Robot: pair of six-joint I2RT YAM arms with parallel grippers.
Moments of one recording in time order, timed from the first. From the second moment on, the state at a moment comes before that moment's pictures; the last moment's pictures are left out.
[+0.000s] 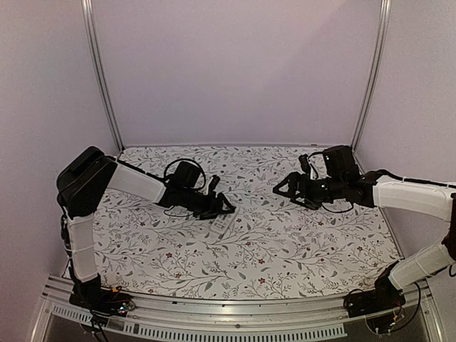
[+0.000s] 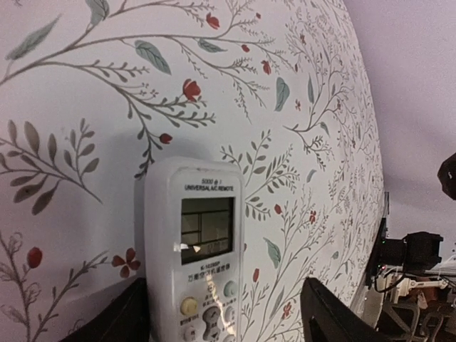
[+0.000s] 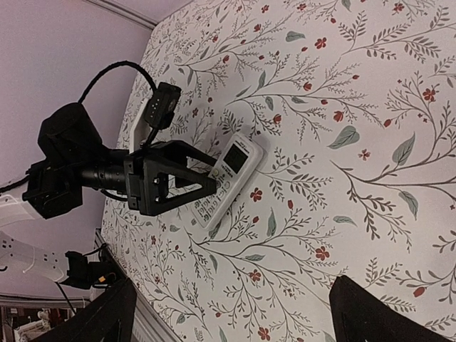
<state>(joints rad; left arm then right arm) -0.65 2.03 1.09 0.14 0.52 -0.65 0.57 1.37 0.84 -0.11 -0.40 0.68</state>
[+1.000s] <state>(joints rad) -0.78 1.91 1.12 -0.19 0.28 -0.52 0.53 1.27 0.80 -0.17 -0.40 0.60</state>
